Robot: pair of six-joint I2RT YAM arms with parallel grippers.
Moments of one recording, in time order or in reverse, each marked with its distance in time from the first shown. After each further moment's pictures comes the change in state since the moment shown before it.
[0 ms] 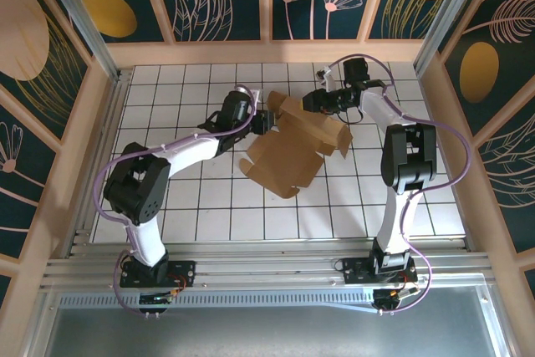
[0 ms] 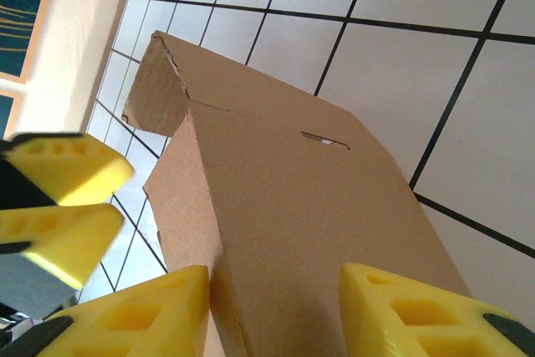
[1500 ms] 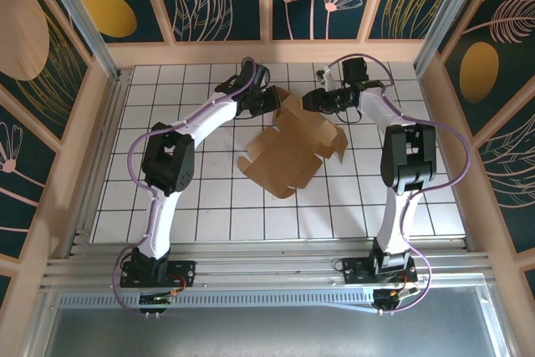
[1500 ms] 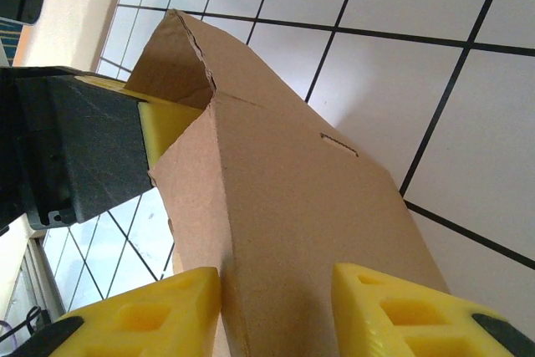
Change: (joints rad) left arm 0.042 0.381 0.677 -0.565 0.181 -0.388; right arm 0.012 -0.002 -0.007 0.030 0.039 0.026
